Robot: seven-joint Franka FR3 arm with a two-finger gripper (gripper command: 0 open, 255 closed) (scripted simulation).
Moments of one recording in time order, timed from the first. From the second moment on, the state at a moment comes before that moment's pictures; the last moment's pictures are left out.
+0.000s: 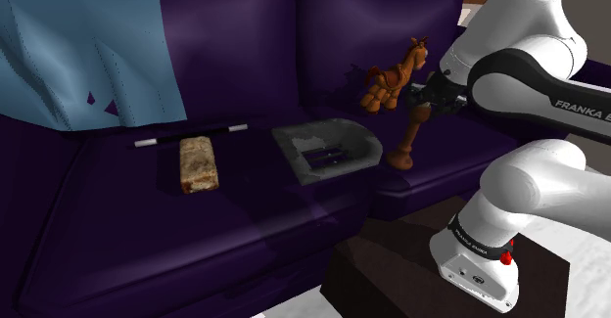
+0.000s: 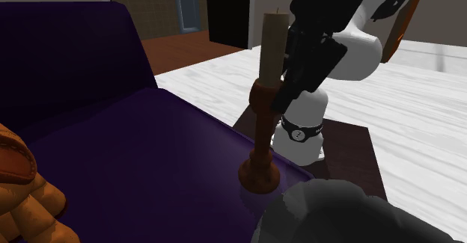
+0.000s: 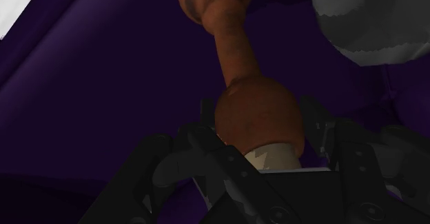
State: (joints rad) arm -0.26 -1.39 0.31 -2.99 0.04 1.97 0.87
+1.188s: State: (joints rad) arm -0.30 -1.35 0.28 -2.86 0.01 1.90 0.84
